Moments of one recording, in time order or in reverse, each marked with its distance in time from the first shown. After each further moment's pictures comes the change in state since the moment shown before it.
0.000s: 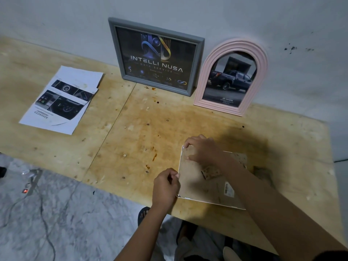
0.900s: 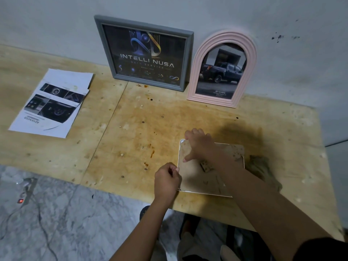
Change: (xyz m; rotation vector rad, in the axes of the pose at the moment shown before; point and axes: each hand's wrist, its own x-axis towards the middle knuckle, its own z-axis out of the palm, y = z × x) left_hand 0.002 0.010 -0.001 0.058 -0.027 -0.015; right_hand -0.004 -0.014 0.011 -0.167 0.094 0.170
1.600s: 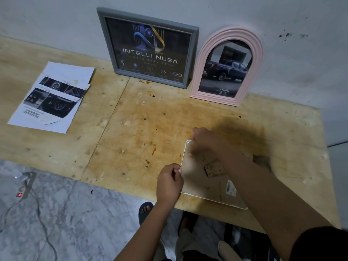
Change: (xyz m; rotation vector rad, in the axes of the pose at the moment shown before) left_hand -0.009 -0.013 0.006 0.007 0.005 0.099; right_hand 0.007 0.005 -0.024 0.210 -0.229 0.155
